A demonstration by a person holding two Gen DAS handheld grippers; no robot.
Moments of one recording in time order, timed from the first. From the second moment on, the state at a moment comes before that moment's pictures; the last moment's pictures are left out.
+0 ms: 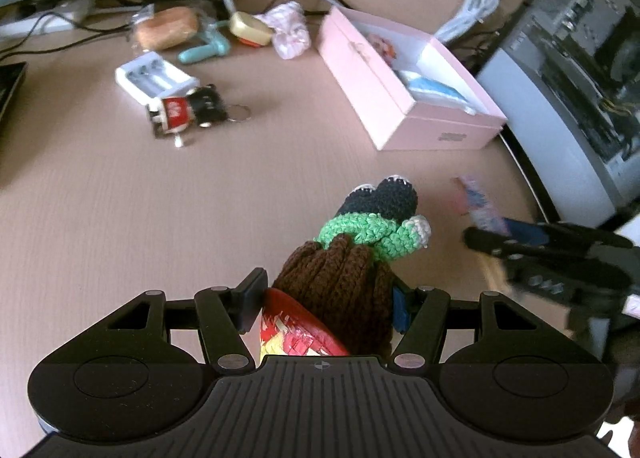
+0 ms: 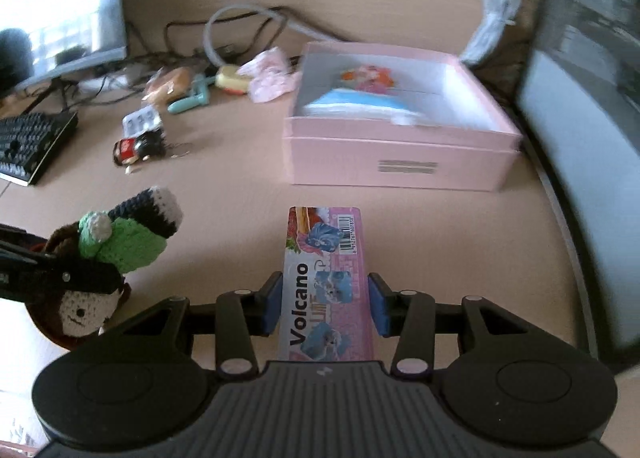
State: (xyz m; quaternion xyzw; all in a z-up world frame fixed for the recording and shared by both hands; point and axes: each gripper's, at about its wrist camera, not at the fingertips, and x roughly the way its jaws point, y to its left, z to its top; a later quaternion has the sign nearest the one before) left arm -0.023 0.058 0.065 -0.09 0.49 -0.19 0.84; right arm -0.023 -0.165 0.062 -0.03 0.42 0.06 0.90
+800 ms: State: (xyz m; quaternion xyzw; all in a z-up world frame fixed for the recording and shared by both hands) left arm 0.192 -0.116 0.099 -0.28 0.47 -0.16 0.82; right arm -0.089 -0.242 0.084 0.05 0.35 0.00 0.94
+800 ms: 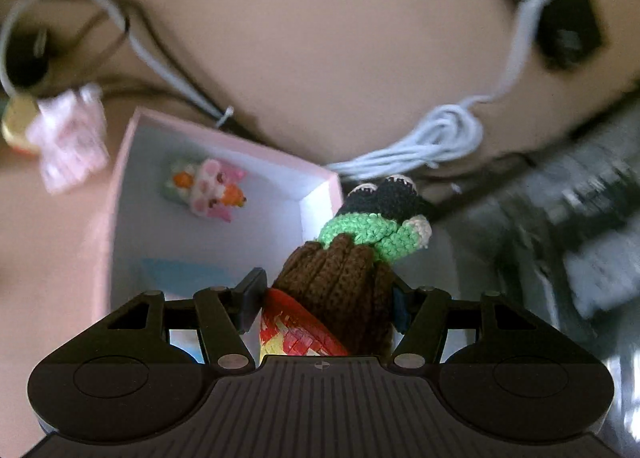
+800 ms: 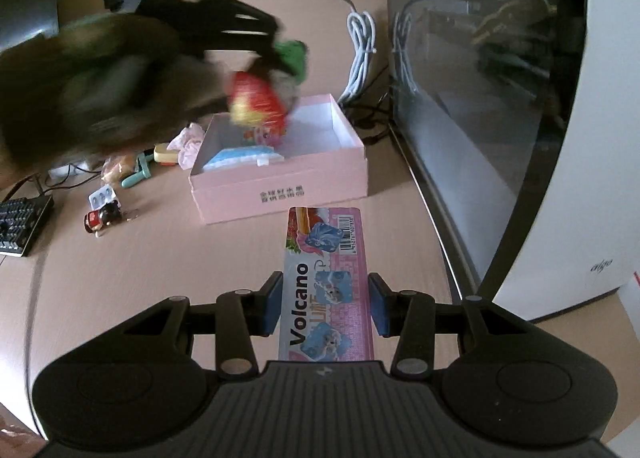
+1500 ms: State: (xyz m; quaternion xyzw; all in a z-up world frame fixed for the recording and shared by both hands) left arm 0.190 -0.123 0.072 -0.27 0.53 -0.18 0.78; right arm -0.067 -0.239 0.063 -0.01 0.36 0.04 0.93
